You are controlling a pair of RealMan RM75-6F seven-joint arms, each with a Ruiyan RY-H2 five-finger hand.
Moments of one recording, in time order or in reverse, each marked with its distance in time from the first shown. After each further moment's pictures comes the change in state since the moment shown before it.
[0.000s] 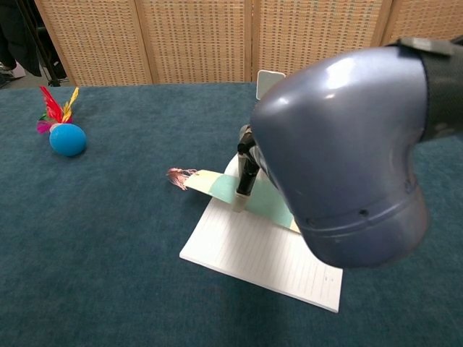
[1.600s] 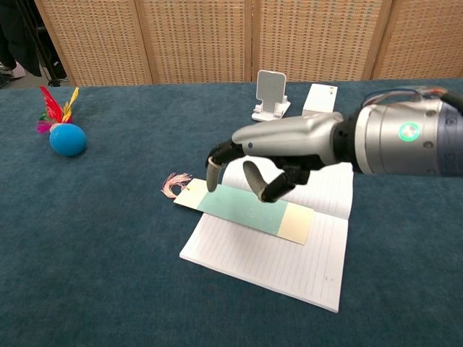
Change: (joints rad) left arm 0.003 -0.003 0.009 -0.005 0.018 0.007 0.006; right arm -0.393 0.533 -0.211 -0.333 -1.014 -0.832 0.560
